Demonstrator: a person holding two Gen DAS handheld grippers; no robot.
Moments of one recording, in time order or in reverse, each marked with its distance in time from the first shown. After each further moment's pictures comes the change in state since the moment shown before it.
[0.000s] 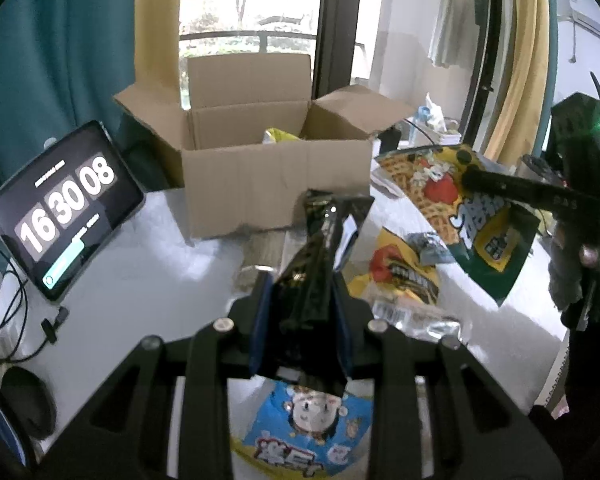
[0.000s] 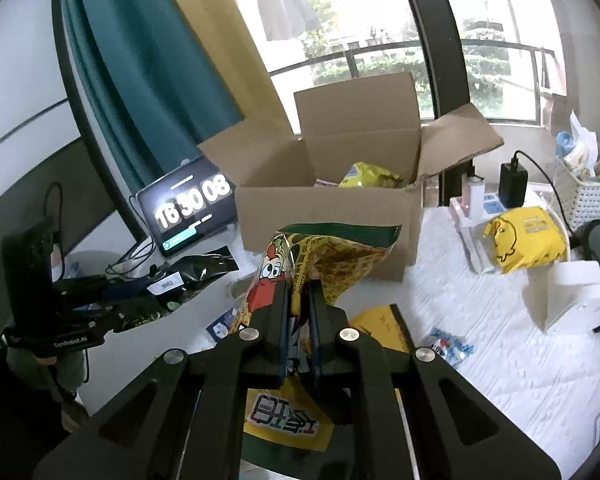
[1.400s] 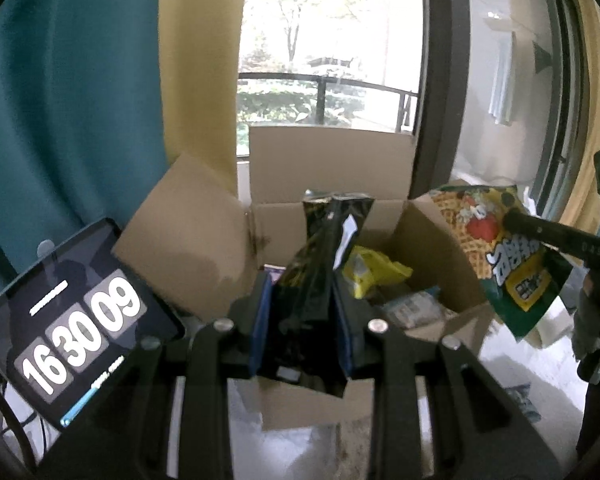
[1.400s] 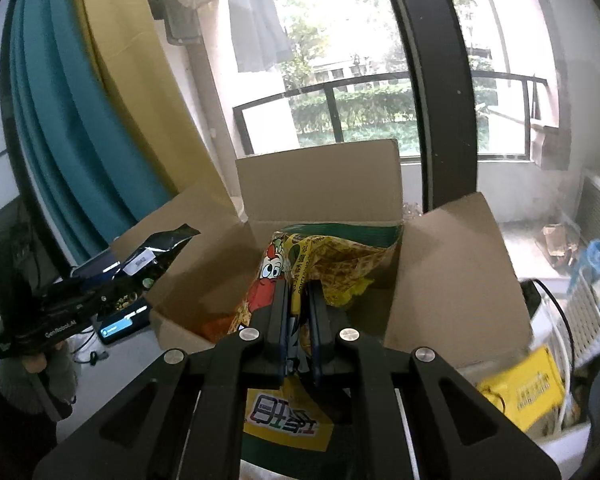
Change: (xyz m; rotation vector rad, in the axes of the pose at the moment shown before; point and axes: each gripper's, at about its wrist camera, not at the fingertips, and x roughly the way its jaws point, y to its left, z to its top) left arm 0.110 0.088 0.143 -0.089 -0.171 0.169; right arm 0.113 -0.073 0.139 -0.015 -0.102 -0.079
